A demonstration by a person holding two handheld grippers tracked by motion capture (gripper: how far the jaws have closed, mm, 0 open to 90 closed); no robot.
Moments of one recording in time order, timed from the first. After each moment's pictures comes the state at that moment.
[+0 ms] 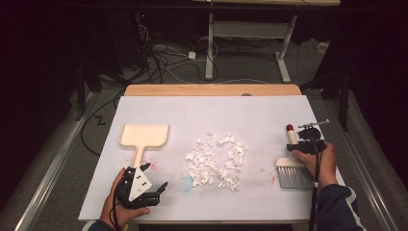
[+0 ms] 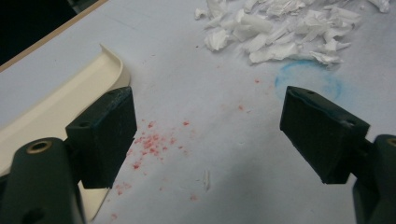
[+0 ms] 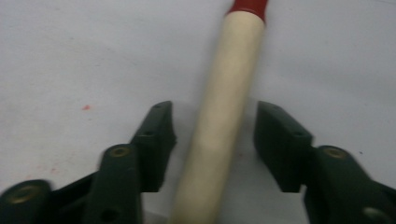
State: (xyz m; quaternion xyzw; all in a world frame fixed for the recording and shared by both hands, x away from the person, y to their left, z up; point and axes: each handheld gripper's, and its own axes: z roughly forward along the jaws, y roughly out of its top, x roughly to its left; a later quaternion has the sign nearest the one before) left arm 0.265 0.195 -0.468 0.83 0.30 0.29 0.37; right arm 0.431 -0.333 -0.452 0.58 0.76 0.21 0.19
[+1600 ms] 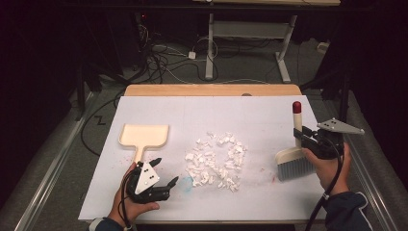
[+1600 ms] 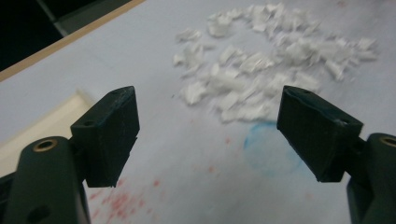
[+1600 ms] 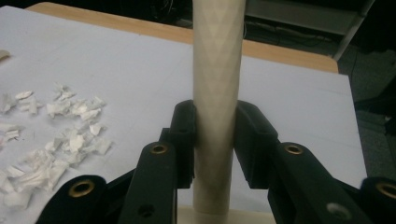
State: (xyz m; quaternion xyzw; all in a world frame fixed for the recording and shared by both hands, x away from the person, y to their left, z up) left arm 0.275 0.170 -0.450 0.82 0.29 0.26 0.42; right arm 0.363 -0.322 -0.376 0.47 0.72 0.40 0.30
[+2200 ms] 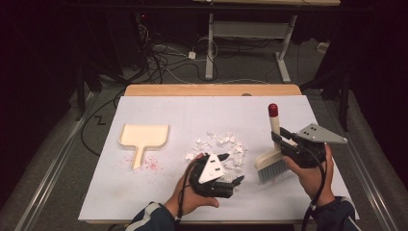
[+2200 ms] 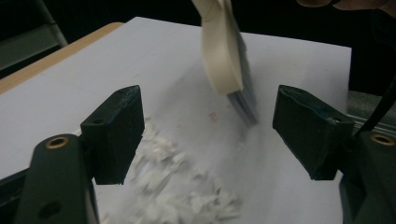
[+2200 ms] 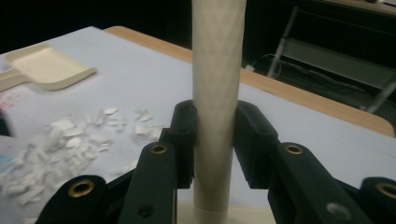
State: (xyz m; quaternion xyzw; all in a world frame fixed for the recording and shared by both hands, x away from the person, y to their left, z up) left arm 0.291 0.012 -0.411 0.82 0.19 0.15 0.51; right arm 0.328 -0.255 -0.353 0.38 0.75 0.45 0.31
